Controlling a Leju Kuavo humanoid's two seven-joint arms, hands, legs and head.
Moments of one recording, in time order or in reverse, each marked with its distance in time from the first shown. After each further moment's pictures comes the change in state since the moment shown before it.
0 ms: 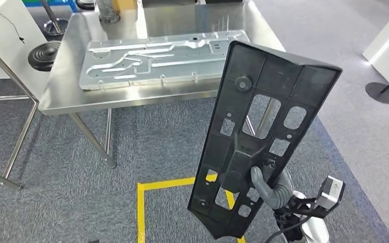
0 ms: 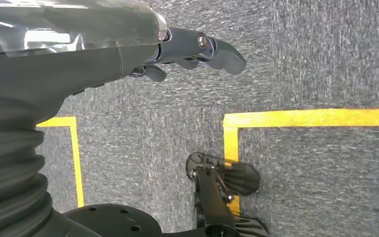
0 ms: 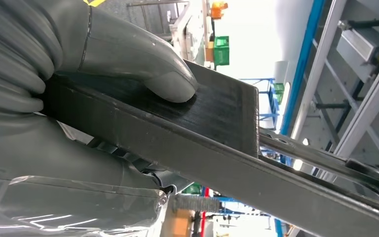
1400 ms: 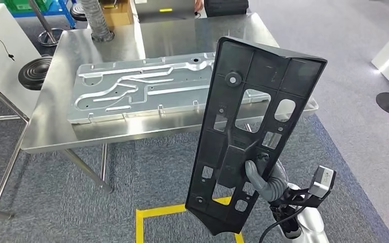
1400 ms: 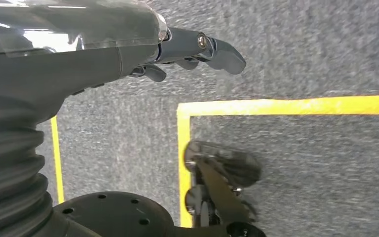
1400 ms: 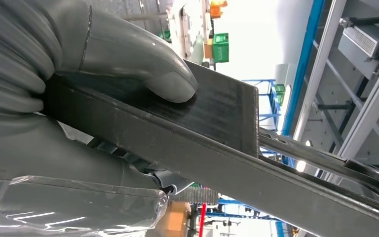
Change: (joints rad) left arm 0.013 -0.008 0.011 0.001 0.027 0.003 -0.017; right arm -0.066 0.000 0.030 0.059 -0.019 0.017 0.017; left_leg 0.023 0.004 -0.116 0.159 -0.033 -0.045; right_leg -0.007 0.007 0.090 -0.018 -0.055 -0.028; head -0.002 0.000
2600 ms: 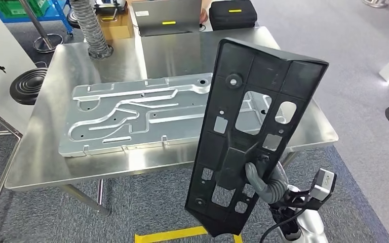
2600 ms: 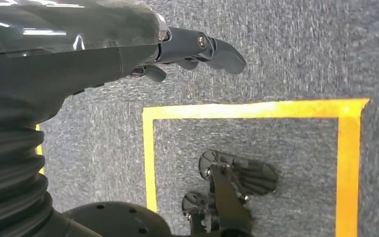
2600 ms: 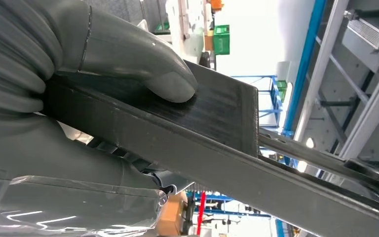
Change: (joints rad) left arm -0.001 0.001 0.001 0.001 -0.003 0.001 -0.001; right arm 0.010 -0.003 0.003 -0.005 0.003 0.001 -0.018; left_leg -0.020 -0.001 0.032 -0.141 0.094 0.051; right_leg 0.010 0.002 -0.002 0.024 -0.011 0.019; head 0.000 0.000
